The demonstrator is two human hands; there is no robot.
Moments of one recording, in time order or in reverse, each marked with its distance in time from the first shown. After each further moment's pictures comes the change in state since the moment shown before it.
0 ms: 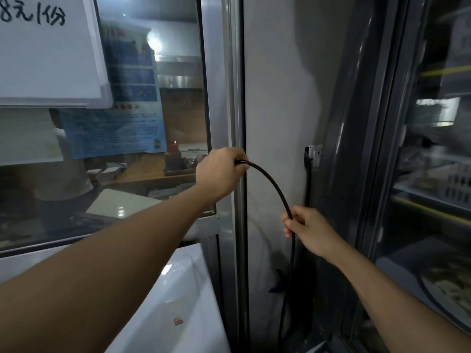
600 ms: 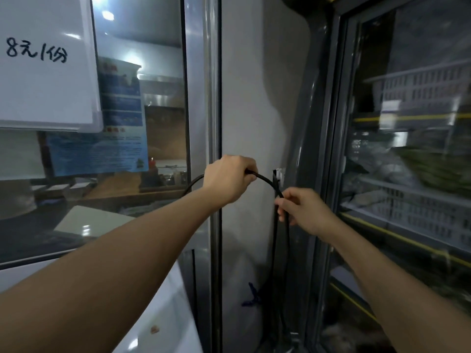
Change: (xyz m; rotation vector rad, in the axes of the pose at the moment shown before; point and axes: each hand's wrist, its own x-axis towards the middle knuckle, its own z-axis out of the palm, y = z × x) left_hand -0.004 0.077 -0.028 0.064 -0.045 0.197; right_hand -0.024 -0.070 -0.073 -0.073 0.105 -0.050
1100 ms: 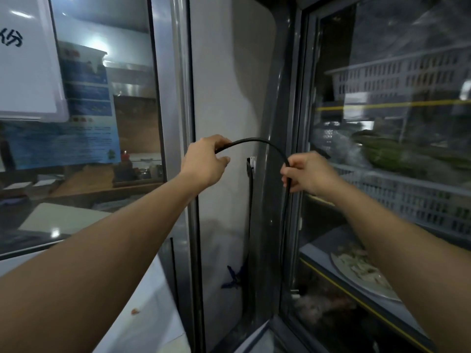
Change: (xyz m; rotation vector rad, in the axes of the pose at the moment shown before) left_hand -0.012 0.023 -0.014 -0.395 0.054 -0.223; right_hand -0.018 -0.020 -0.071 -0.058 0.133 0.069
